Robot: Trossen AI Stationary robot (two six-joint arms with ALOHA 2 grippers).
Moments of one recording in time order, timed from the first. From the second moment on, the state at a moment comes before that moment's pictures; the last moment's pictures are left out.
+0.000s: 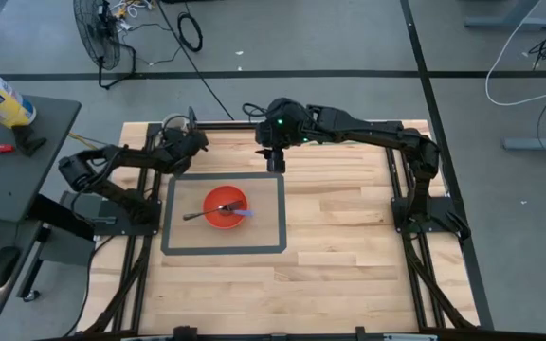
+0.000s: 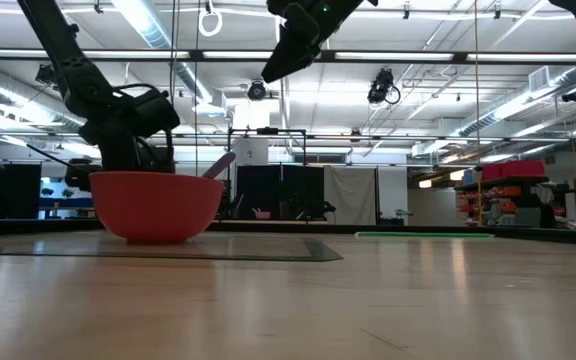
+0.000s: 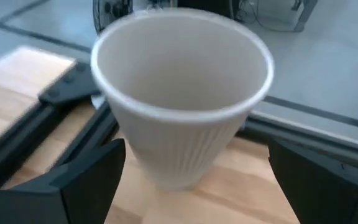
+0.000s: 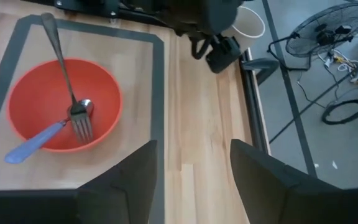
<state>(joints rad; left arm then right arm) 0.74 1.47 0.46 0.16 -0.92 -0.86 -0.25 1.89 1.90 -0.74 -0.02 -0.36</state>
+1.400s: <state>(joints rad) 0.83 1.47 0.62 -0.22 -0.53 -0.83 -0.25 1.76 1.56 -0.62 -0.04 -0.27</state>
